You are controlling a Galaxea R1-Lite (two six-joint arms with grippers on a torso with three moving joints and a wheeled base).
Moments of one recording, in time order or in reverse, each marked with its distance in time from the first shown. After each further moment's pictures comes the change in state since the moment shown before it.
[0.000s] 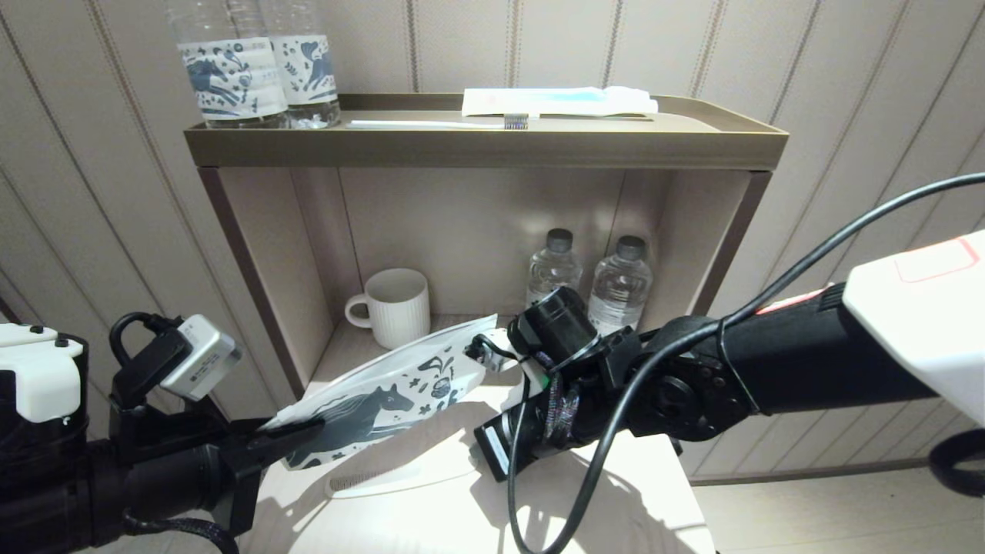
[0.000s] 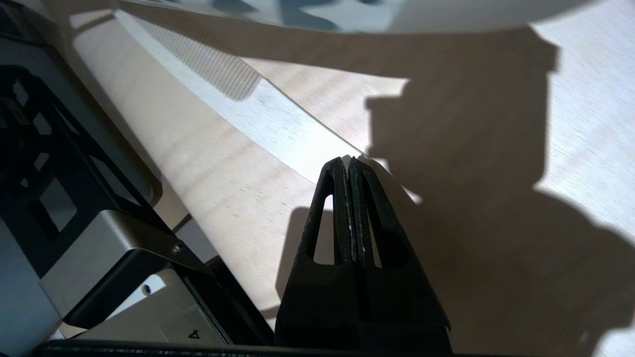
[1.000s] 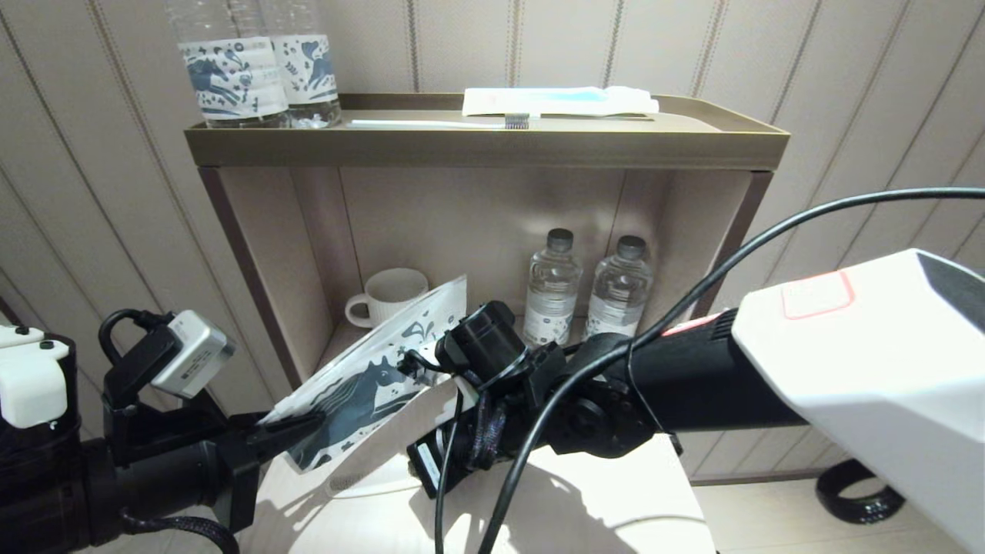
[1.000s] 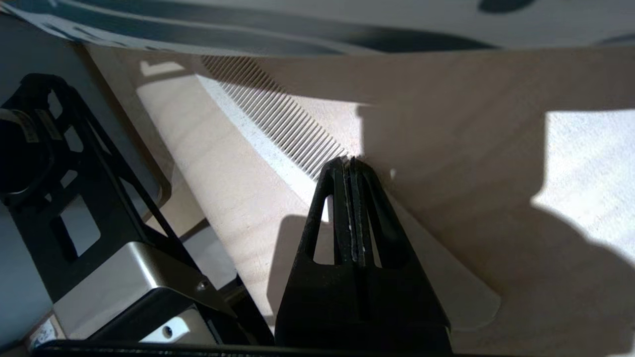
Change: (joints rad) left arm -0.006 -0.004 0.021 -0.065 0.000 -0.008; right arm 0.109 0.134 -0.174 -0.004 -0.004 0.014
